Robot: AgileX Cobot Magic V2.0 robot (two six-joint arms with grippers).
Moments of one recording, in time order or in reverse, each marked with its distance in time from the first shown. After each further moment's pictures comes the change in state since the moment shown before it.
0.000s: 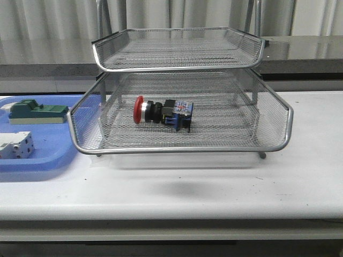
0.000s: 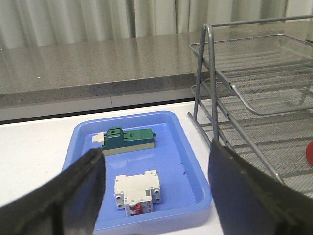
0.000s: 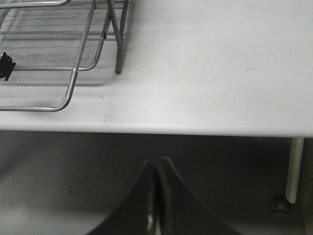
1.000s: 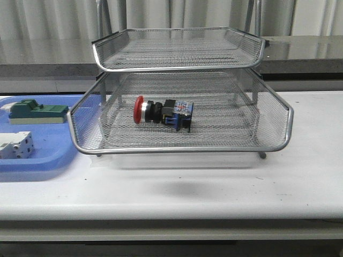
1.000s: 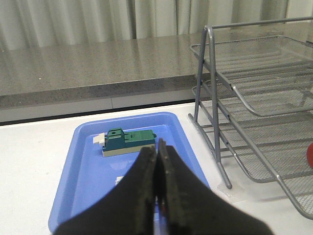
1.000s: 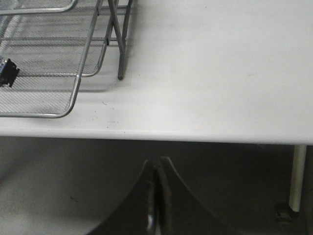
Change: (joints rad) left arm 0.000 -0.004 0.000 0.000 -0.002 0.000; right arm 0.000 0.000 0.000 0.000 -0.040 0.000
